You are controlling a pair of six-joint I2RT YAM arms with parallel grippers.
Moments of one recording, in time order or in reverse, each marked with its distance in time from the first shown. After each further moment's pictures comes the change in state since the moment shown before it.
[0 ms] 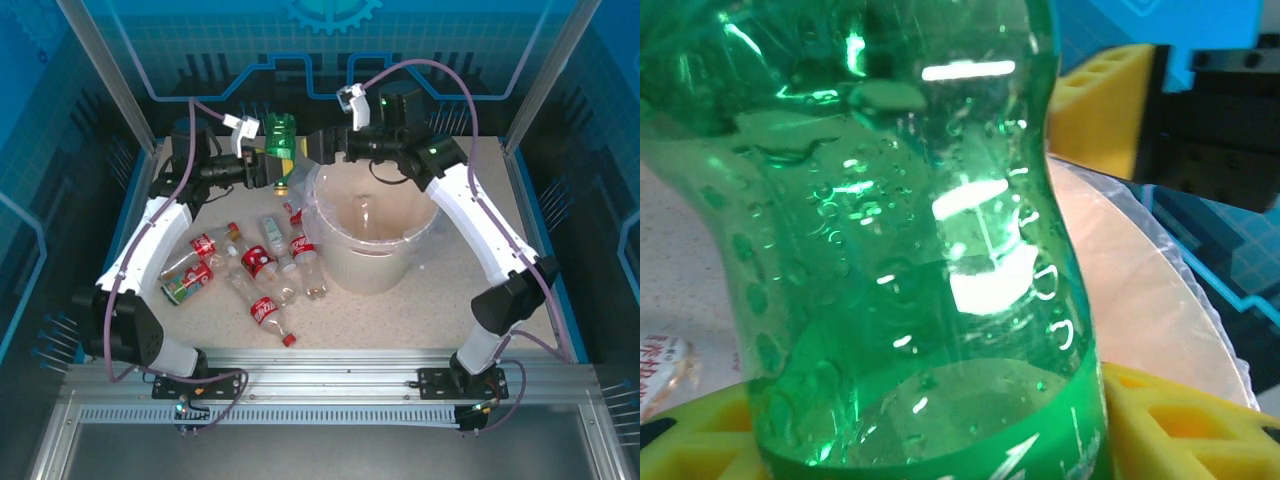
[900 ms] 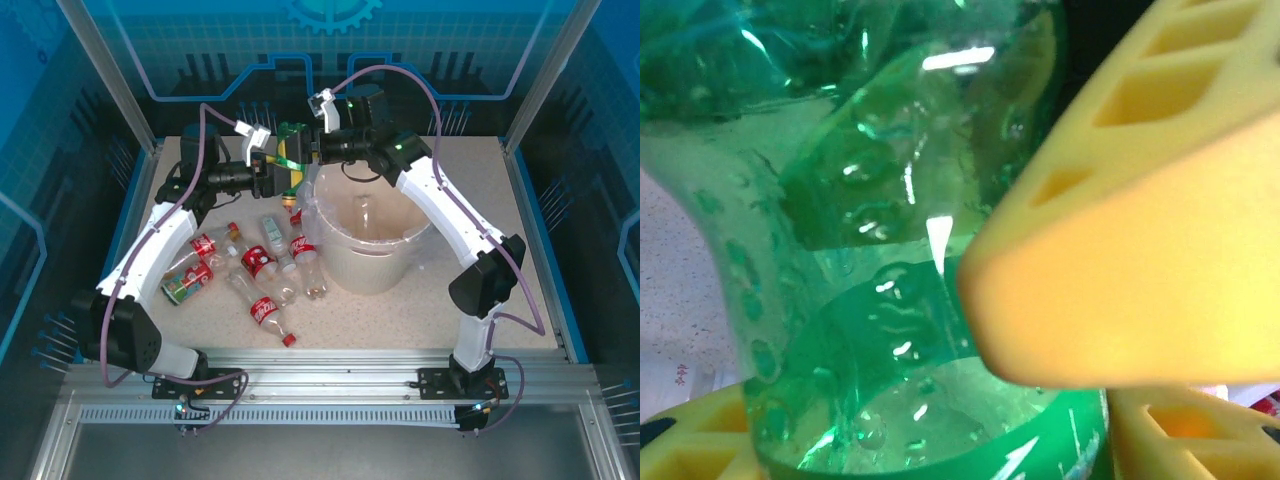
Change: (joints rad) left arm -0.053 -0.025 -0.035 0.017 0.024 0.042; right arm 0.060 0.156 0.100 0.031 -0.046 0.143
